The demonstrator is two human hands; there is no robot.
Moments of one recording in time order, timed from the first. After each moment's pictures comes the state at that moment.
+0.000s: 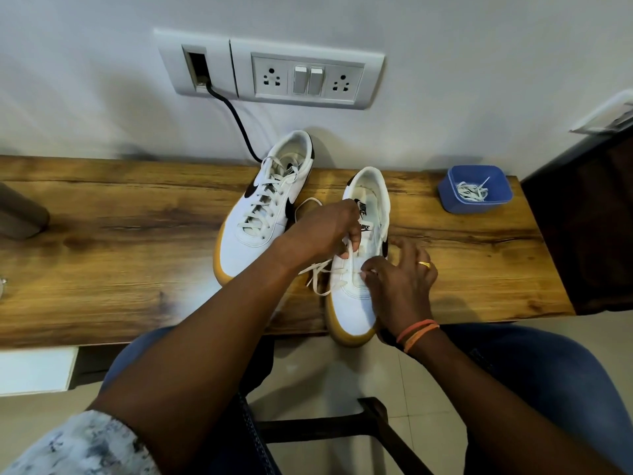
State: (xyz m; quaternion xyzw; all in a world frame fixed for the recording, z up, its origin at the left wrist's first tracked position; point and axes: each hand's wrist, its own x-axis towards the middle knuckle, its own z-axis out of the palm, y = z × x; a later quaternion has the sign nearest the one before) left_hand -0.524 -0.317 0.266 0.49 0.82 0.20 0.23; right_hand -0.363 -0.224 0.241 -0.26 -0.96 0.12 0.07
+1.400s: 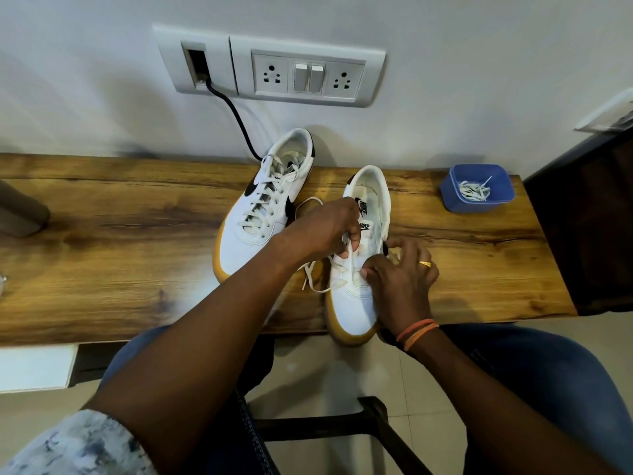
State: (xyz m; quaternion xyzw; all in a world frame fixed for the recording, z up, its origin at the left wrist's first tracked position) left_hand -0.527 -0.318 0.265 0.49 0.80 0.23 0.24; right_hand -0.365 -0.222 0.237 -0.26 -0.96 0.12 0.09
